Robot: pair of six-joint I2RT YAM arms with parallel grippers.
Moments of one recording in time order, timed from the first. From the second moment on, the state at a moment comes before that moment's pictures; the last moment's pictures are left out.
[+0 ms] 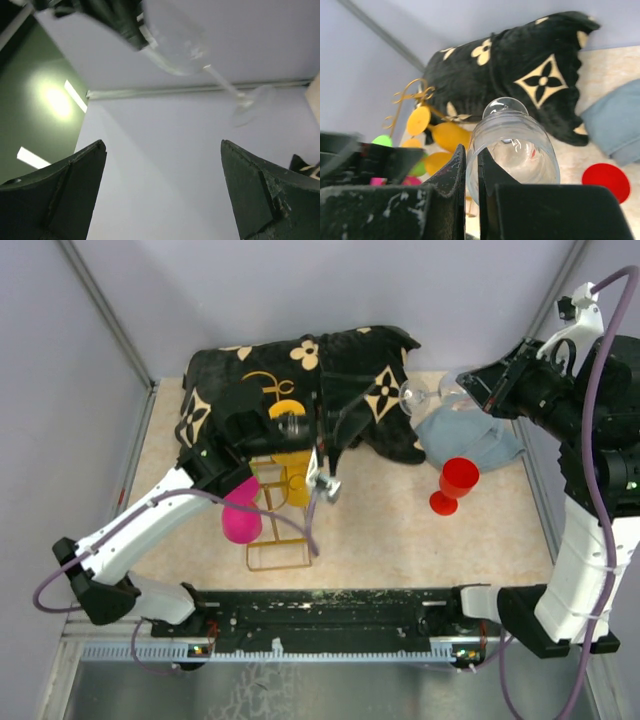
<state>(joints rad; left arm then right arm) -0.89 1.34 1.48 -0.12 0.62 1.74 0.08 1.28 2.32 -1.24 -0.36 0.40</state>
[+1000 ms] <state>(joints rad) -0.69 1.52 2.03 0.07 -0.41 0.77 0.36 1.57 1.89 -1.18 0.07 0.30</state>
